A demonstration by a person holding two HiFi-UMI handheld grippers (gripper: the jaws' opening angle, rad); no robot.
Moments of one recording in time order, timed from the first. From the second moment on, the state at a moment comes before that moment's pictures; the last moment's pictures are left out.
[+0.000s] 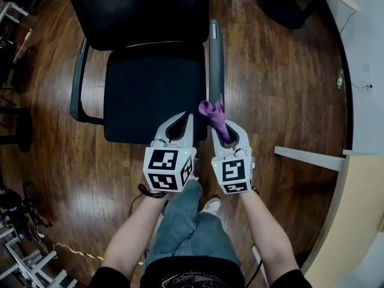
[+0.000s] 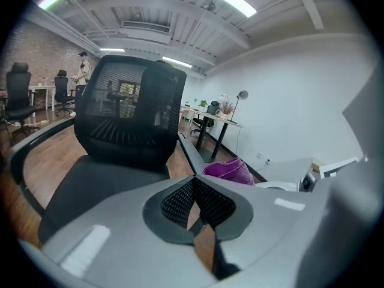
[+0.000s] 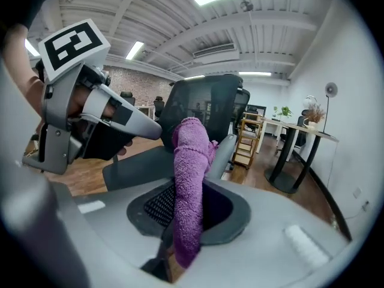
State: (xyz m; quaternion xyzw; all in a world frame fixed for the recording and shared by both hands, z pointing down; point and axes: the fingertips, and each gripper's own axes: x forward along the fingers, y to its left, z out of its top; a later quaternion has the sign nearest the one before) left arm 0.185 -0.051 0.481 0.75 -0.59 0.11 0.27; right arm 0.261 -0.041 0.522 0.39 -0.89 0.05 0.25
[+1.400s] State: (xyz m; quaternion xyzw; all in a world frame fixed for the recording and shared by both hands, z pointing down) left arm 0.213 -0.035 0.517 0.77 -0.58 0.11 0.25; right arm 0.274 -0.002 0.575 0.41 -0.88 0.08 0.22
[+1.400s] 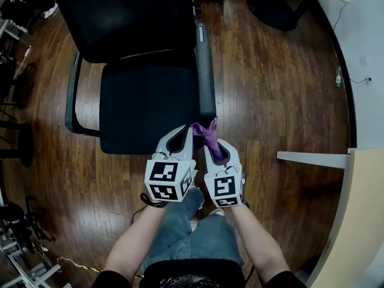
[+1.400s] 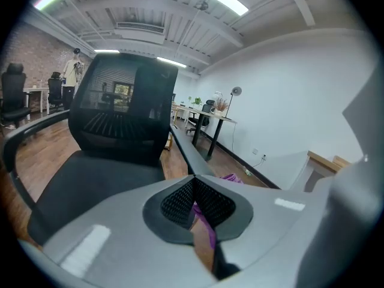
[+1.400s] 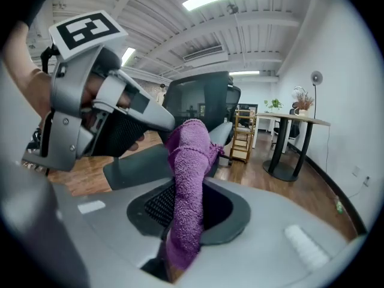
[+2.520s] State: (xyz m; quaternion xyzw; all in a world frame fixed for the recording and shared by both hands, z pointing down) left arm 0.197 -0.228 0.421 0.77 -0.58 0.10 0.23; right arm 0.245 -0.238 0.438 0.42 -0.89 0.04 0.17
